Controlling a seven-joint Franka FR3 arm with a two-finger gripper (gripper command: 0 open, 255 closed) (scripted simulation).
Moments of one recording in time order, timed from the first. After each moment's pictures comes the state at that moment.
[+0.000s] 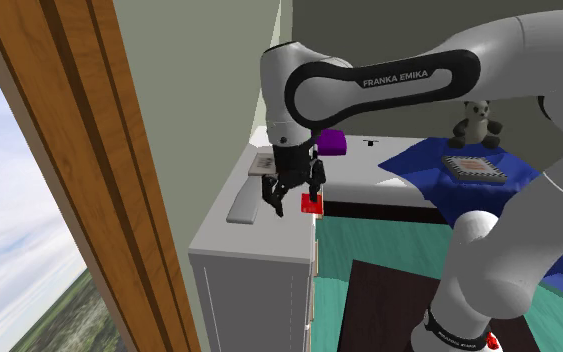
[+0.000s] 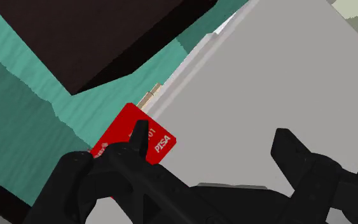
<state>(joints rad) -0.11 -0.40 0.10 -2.18 0.08 1.65 0.70</state>
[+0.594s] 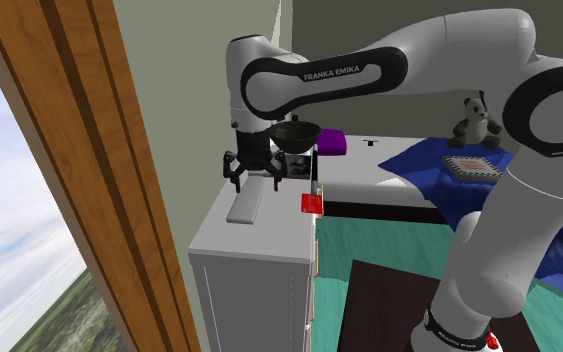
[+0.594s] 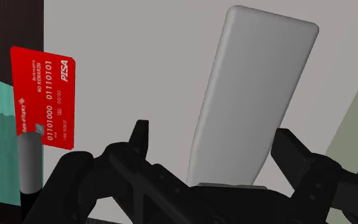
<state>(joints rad) -0.19 -0.13 0.14 -1.92 0.04 1.75 1.17</state>
